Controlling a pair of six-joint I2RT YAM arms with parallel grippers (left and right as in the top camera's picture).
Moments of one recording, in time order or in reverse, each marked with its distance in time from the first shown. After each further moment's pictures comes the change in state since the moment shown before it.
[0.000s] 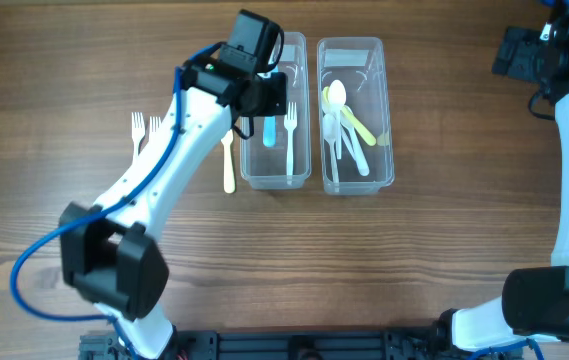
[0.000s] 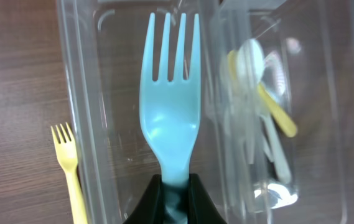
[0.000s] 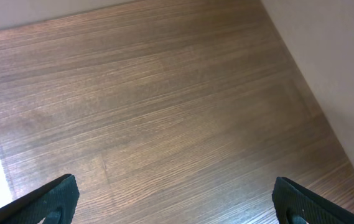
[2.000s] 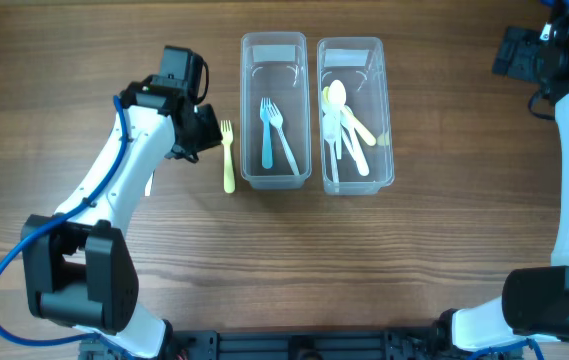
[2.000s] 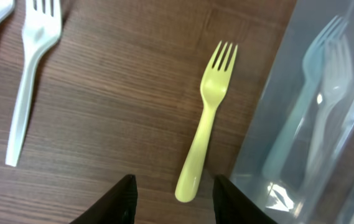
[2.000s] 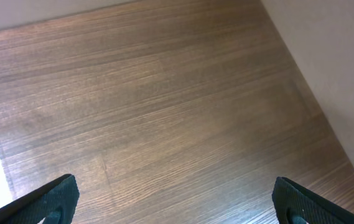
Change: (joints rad) left arm 0.252 -0.113 -0.335 -0.025 -0.030 -0.137; right arm 0.000 0.000 0.000 0.000 0.000 0.000
